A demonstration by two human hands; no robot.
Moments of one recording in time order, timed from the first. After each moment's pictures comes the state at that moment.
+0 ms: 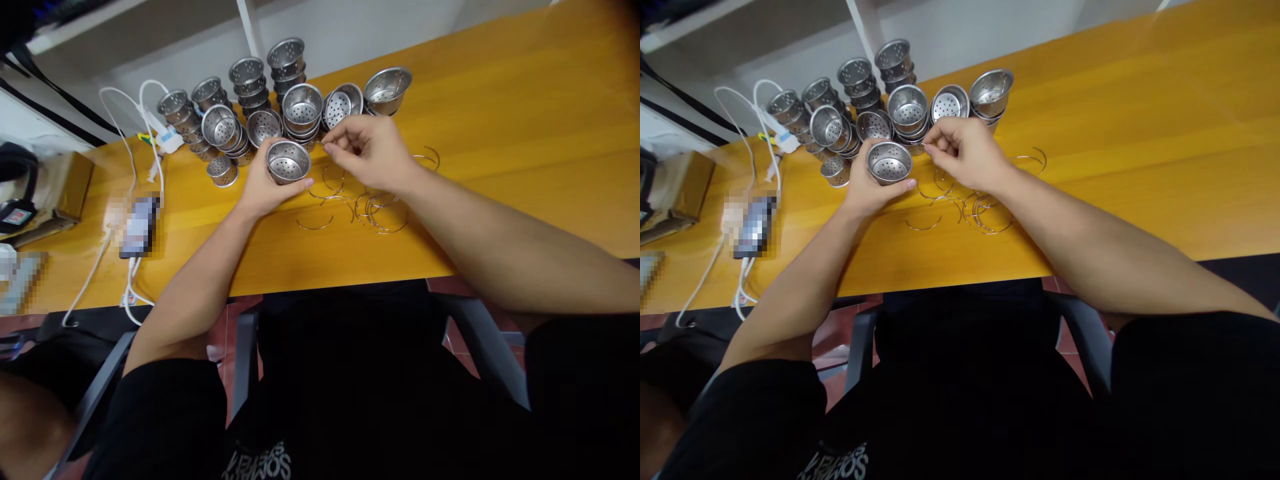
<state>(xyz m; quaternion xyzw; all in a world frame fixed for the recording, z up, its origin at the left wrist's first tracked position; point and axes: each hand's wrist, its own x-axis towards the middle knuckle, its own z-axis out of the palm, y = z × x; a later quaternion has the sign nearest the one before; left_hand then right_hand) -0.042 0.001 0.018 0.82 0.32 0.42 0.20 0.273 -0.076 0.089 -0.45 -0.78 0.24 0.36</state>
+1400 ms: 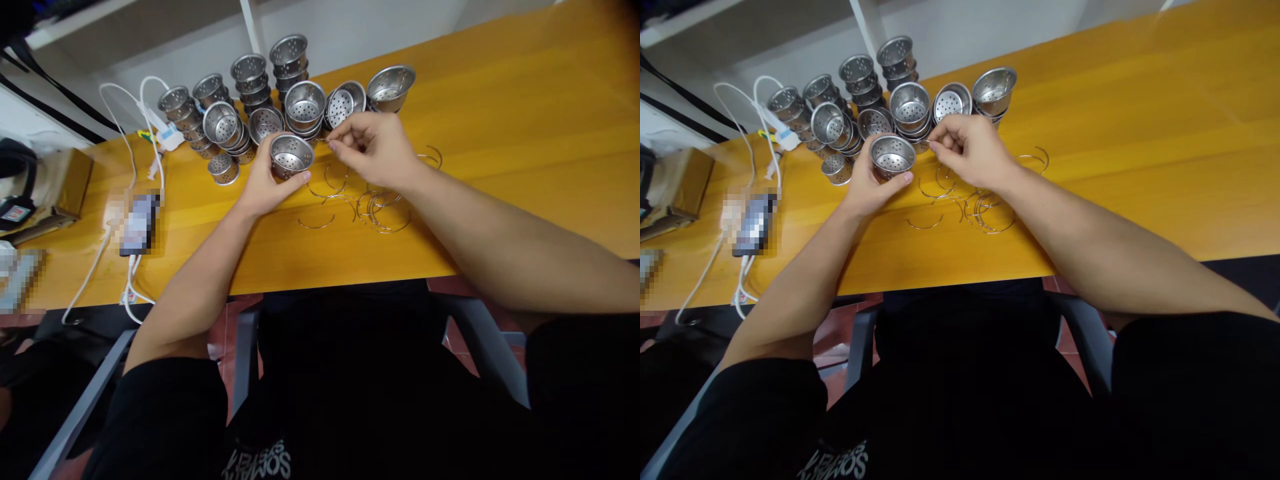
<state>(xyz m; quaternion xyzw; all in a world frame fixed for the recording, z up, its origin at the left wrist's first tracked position) -0.048 0.012 0.008 0.84 0.29 0.42 0.18 0.275 -0.076 0.089 -0.43 -0.75 0.28 0.42</state>
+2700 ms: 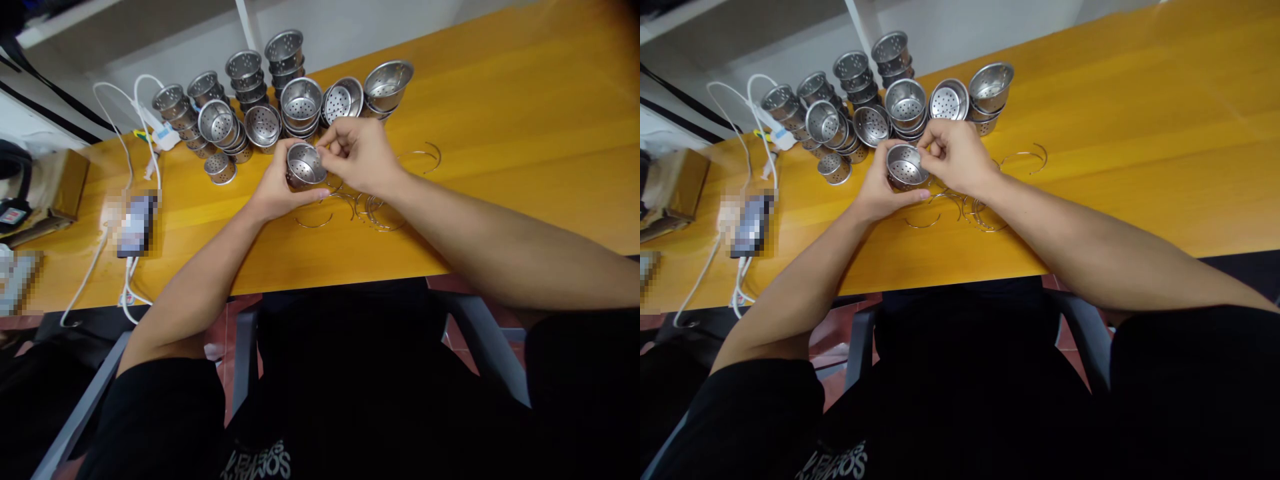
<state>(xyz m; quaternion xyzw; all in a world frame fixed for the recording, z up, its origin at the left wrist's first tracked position) -0.019 -0.004 -0.003 0.87 0.22 0.40 0.22 0.250 -0.063 0.060 -0.38 -0.72 0.28 0.51</state>
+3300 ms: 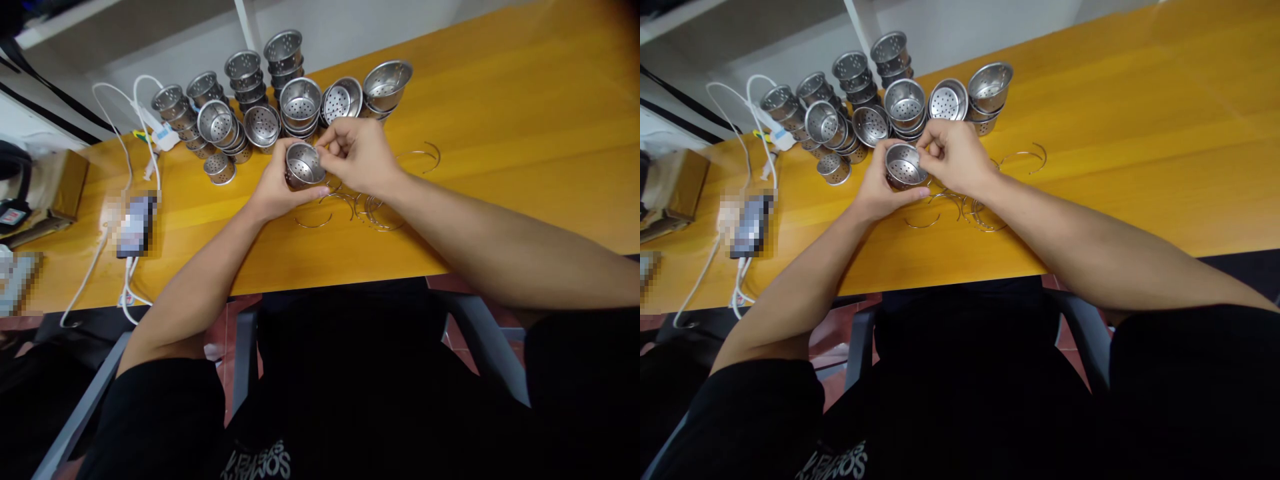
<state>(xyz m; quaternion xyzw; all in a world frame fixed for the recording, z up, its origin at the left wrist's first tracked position) -0.018 -0.003 -0.003 0.86 0.21 0.40 0.22 0.248 -0.067 0.065 -0.40 -0.71 0.28 0.51</state>
